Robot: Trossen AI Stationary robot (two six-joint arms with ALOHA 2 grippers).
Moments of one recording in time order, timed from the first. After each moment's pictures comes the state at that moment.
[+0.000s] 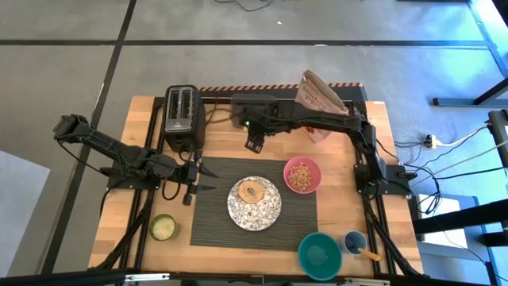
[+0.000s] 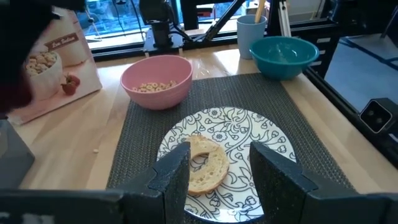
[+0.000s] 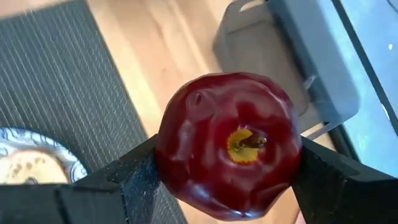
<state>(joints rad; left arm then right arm) -0.34 0.82 0.46 0.04 -0.24 -0.02 -0.15 2.08 2.14 -1.21 0.30 0.21</state>
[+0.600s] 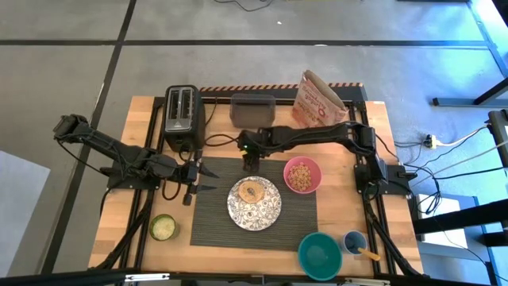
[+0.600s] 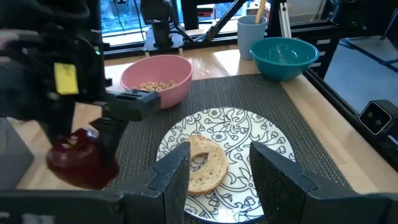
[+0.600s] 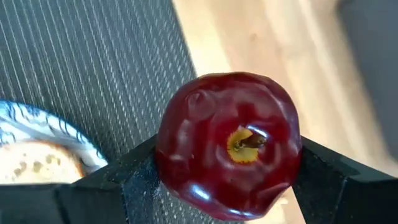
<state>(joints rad) -0.34 0.82 0.46 0.04 -0.25 -0.03 -0.11 2.08 1.67 -0.69 0.12 0.20</state>
